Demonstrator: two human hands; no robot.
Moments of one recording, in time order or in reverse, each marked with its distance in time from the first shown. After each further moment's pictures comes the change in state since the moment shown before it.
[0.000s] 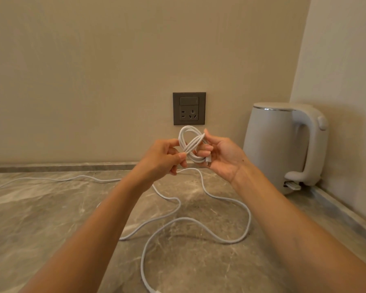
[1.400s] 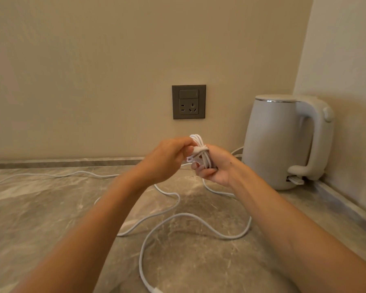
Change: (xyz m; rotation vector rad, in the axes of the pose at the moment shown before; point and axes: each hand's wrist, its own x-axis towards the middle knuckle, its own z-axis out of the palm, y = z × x) left_hand 0.003 -0.006 0.006 0.495 -0.053 0.392; right_hand 0.008 0.019 -0.013 -0.385 0.123 0.245
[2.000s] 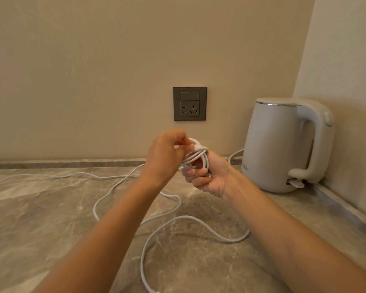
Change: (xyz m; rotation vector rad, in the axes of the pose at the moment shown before) left_hand 0.003 0.006 0.007 -0.167 0.363 -0.234; right_hand -0.001 0.007 0.008 0.184 -0.293 0.172
